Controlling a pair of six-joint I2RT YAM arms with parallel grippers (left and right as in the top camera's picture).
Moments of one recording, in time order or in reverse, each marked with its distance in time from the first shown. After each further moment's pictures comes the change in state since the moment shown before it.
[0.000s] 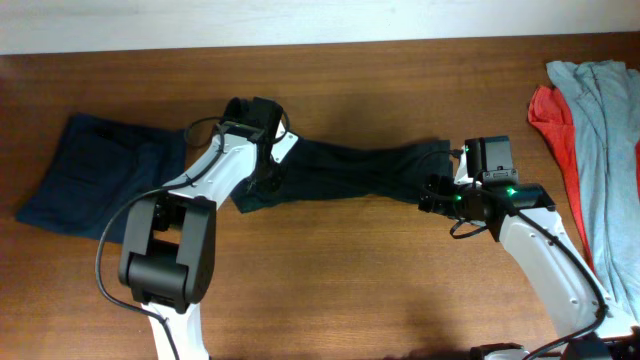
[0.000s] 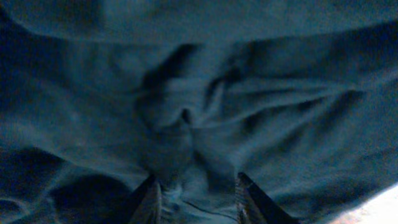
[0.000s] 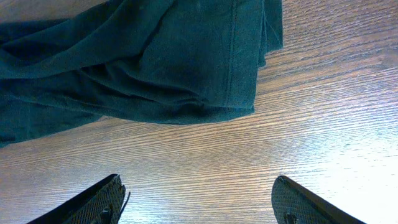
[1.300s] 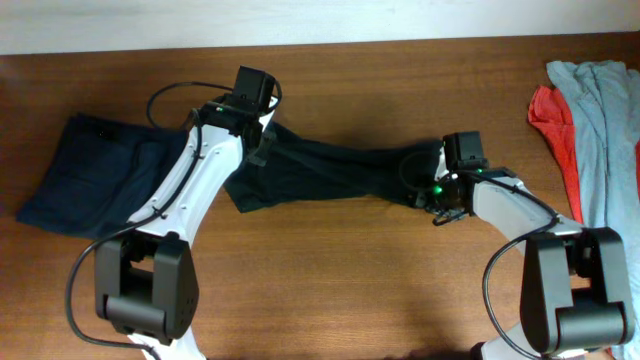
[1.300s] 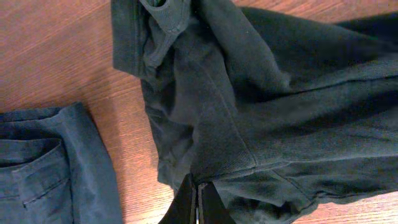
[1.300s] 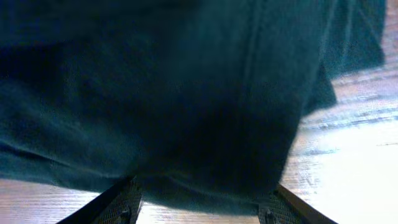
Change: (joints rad) left arm 0.002 -0.174 0.116 -0.108 -0.261 -0.106; right arm 0.000 0.350 0.019 0.224 -0.077 0.000
